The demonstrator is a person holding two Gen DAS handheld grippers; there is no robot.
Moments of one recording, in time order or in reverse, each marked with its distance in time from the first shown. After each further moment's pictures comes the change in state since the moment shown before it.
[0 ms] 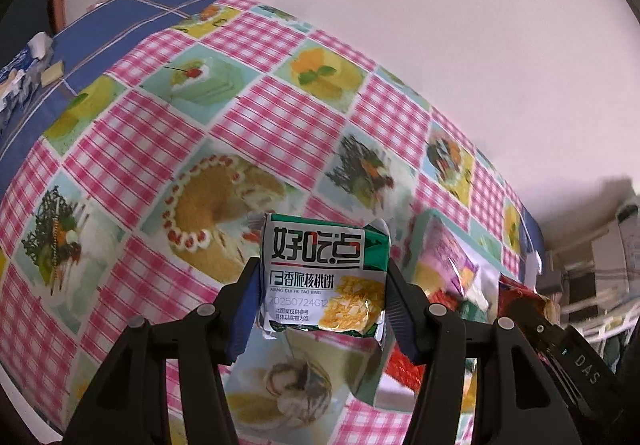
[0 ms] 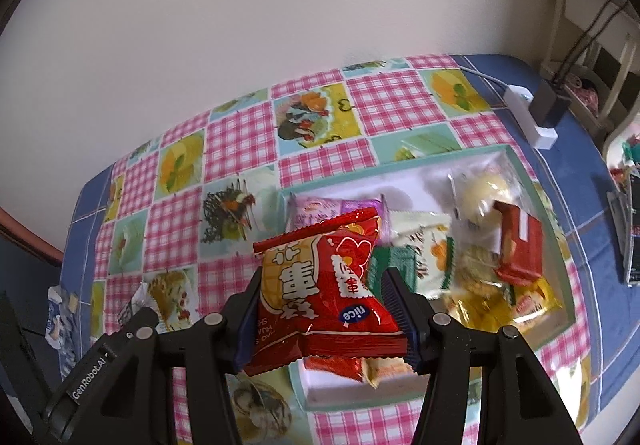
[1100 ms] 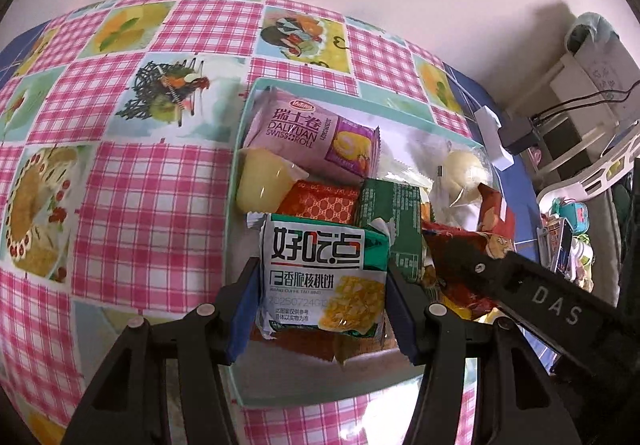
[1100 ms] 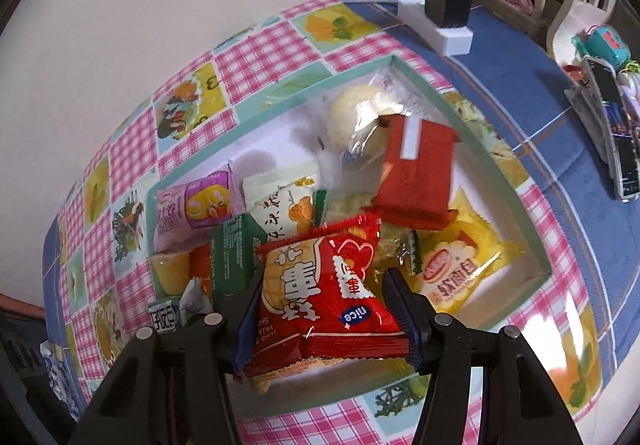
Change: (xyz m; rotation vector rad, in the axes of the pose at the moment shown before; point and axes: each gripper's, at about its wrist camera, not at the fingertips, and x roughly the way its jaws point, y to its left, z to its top) left arm 0.076 -0.119 -0.074 0.419 0.175 -0.122; right arm 0.051 -0.107 -0.023 0.262 0.101 -0.072
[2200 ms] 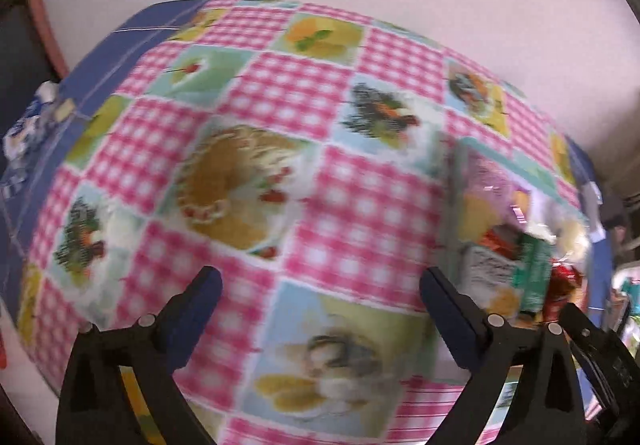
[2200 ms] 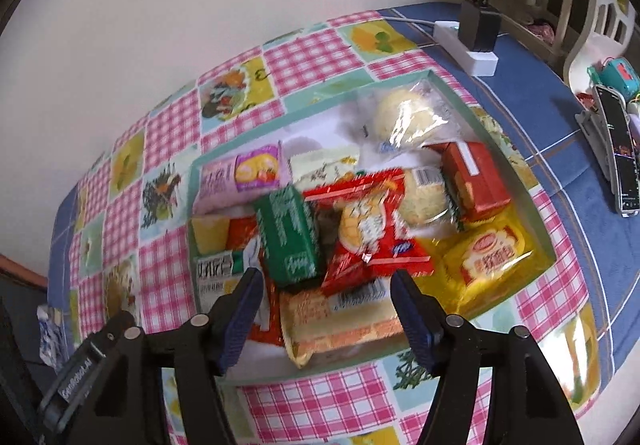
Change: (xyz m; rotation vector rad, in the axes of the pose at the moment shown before) left arm -0.071 0.101 -0.017 -0.251 -0.082 0.378; right arm -0.029 0.024 -0.041 -0.124 -0.059 0.030
